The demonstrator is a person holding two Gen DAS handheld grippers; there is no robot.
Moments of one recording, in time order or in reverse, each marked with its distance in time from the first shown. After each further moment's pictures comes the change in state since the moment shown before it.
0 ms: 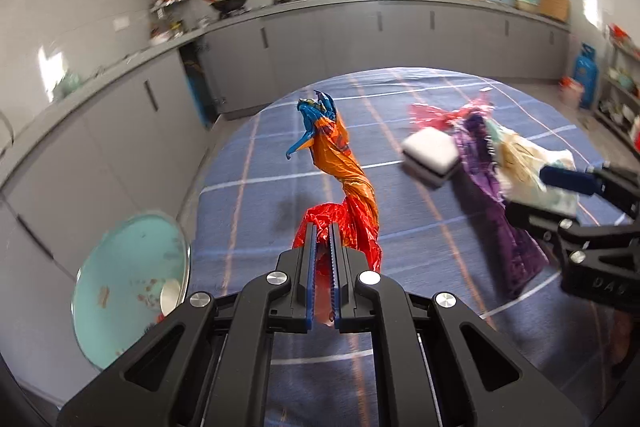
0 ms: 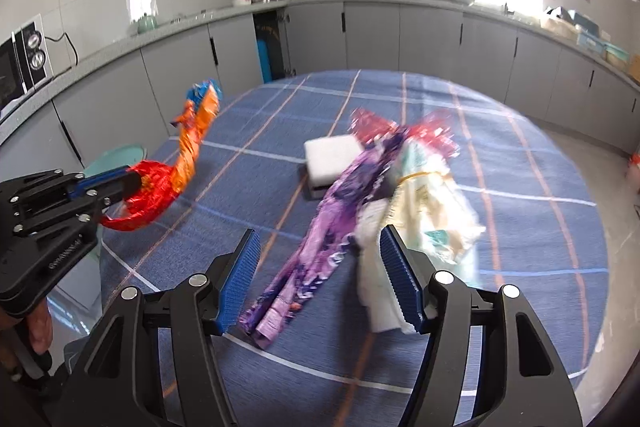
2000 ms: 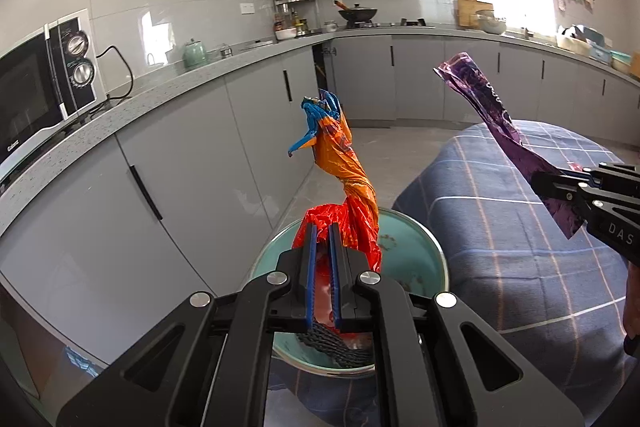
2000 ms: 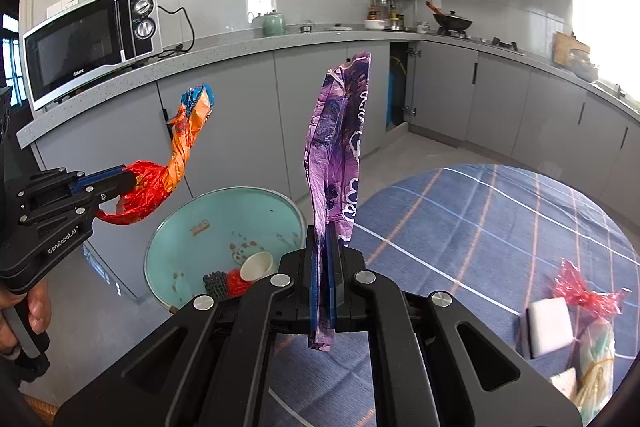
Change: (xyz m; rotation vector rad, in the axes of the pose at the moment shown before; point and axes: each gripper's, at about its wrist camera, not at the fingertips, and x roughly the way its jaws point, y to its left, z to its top) left arm -0.070 0.192 -0.024 -0.212 -0.067 0.310; right arm 0.033 0.166 0.089 -0.283 -0.096 0.320
